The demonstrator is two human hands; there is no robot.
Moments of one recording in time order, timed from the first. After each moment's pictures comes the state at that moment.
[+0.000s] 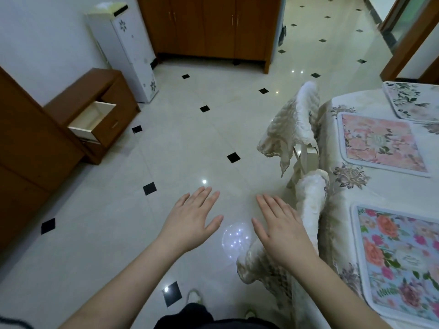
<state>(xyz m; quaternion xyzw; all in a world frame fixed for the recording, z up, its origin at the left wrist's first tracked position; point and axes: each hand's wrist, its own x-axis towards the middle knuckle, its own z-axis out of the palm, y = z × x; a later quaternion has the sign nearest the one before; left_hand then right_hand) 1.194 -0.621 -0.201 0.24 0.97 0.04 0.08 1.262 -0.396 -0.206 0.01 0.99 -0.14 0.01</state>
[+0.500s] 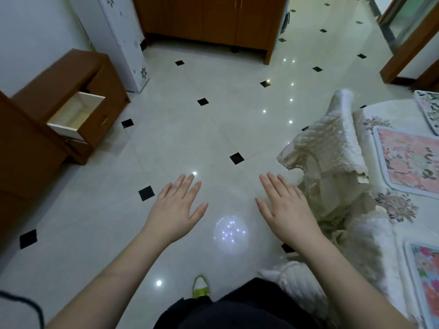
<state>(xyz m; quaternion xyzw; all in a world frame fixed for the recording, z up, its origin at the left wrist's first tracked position) 1.008 -0.748 -0.229 0.21 0.97 0.04 0.08 1.071 -0.484 -0.207 0.03 1.00 -0.08 0.01</state>
